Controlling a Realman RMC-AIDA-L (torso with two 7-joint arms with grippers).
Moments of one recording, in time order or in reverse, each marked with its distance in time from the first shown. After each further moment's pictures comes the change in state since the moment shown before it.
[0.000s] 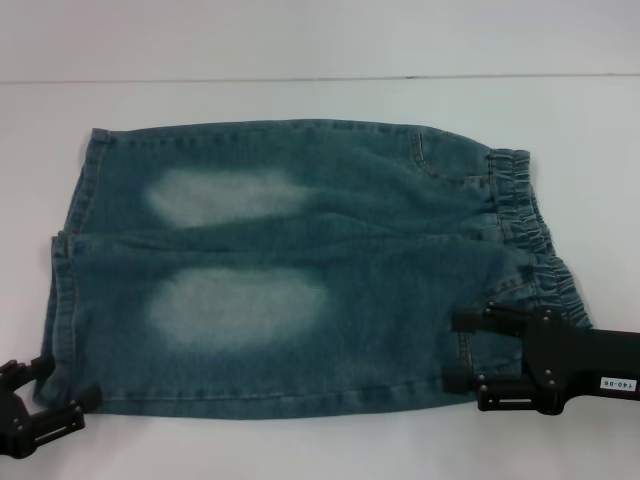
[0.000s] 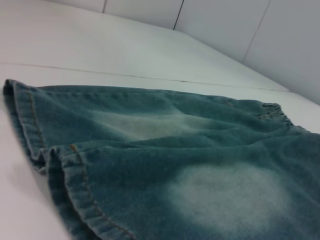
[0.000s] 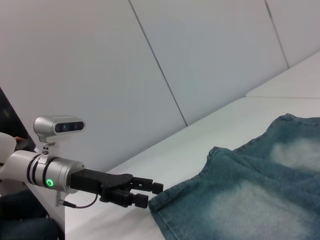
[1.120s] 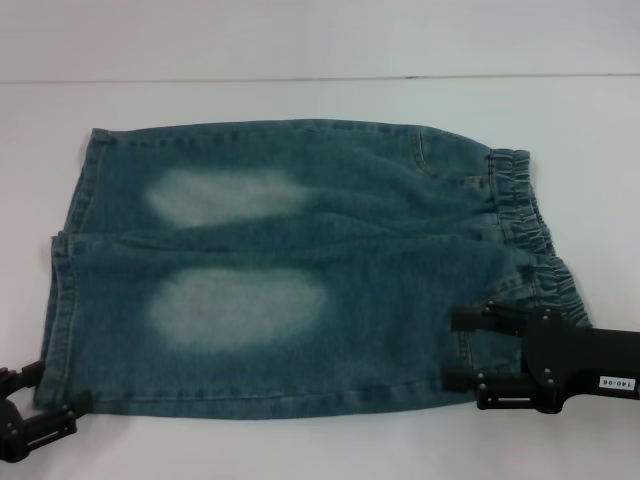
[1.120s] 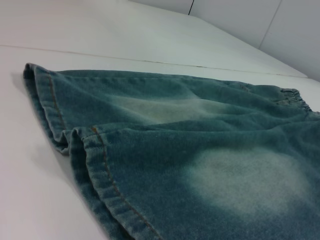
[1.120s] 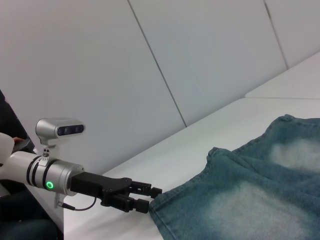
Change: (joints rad) left arm 0.007 -0.001 0.010 0.017 0.016 -0.041 -0.015; right arm 0.001 0.002 0.002 0.000 0.000 0.003 0.000
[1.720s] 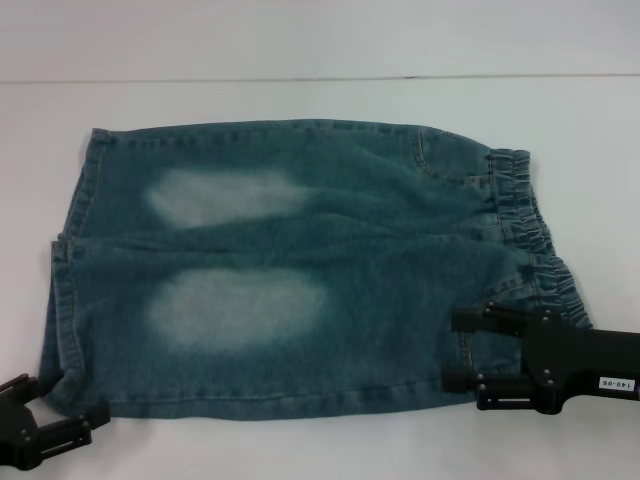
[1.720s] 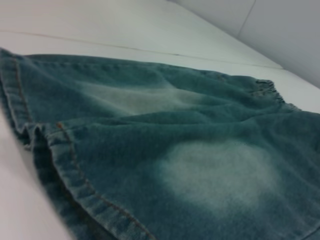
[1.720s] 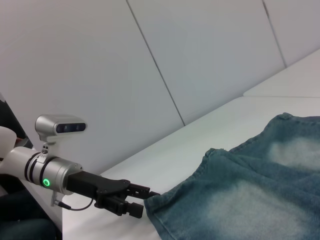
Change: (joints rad) left arm -0.024 0.000 0.006 0.024 0.061 0.056 -0.053; right arm -0.001 0.000 -0.002 0.001 0.000 0.005 0.000
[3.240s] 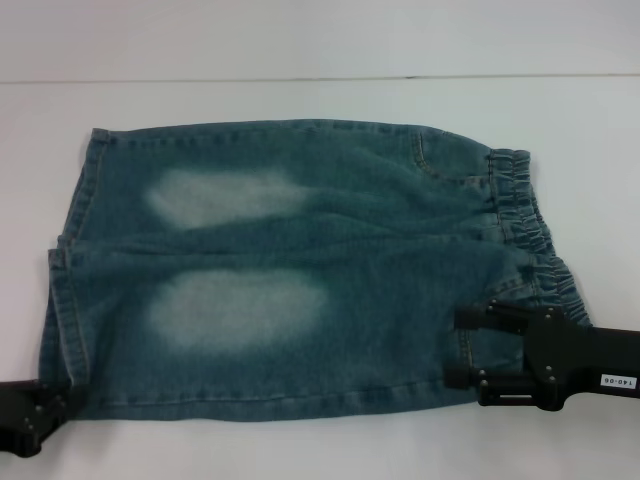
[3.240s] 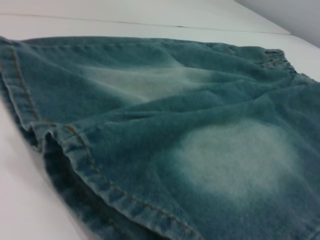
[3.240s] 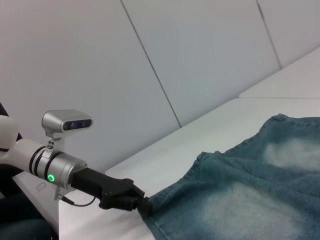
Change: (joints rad) left arm -0.040 -0.002 0.049 0.073 0.068 -0.042 -0.060; right arm -0.001 -0.001 0.009 0.000 0.000 0.003 0.005
